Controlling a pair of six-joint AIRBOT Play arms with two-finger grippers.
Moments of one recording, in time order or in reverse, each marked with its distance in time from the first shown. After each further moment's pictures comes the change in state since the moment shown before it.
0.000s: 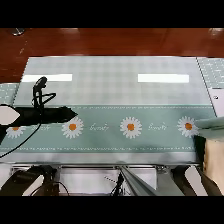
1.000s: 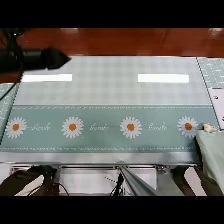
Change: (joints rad) left arm -0.014 -0.299 0.695 -0.013 0.010 0.092; right arm 0.220 -0.004 -0.264 0.693 -0.560 -0.283
